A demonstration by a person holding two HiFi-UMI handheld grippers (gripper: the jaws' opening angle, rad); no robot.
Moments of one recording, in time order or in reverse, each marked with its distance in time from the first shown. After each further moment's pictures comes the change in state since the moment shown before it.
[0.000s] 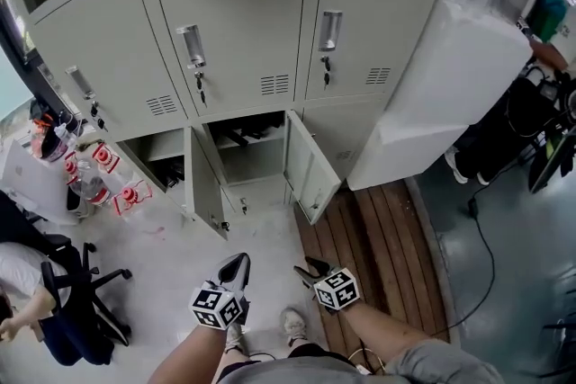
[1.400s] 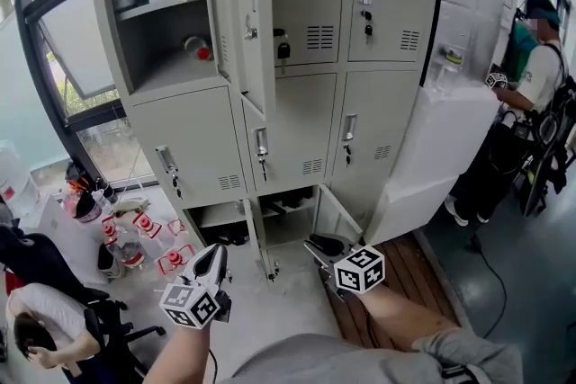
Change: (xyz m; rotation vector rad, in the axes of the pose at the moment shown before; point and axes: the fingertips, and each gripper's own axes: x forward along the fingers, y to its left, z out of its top) left arm -0.163 0.042 0.310 0.161 -0.319 -0.020; right arm -0.085 0.158 0.351 -0.169 -0.402 0.041
